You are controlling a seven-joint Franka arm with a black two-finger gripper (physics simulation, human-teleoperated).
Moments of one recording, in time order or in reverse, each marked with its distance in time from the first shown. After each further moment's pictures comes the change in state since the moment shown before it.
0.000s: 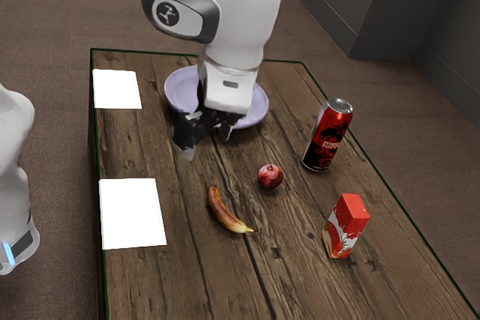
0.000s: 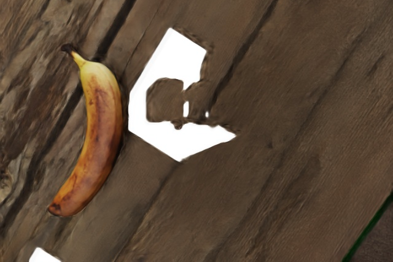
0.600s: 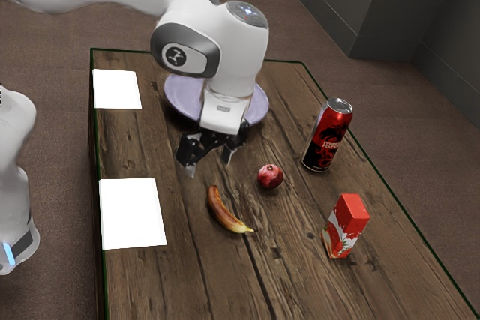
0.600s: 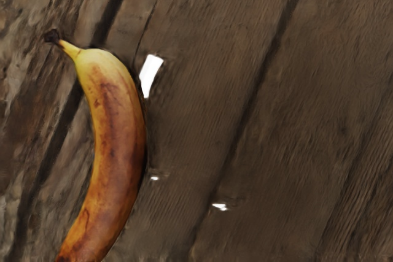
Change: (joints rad) arm -0.028 -0.035 0.143 -0.269 -0.020 0.246 0.244
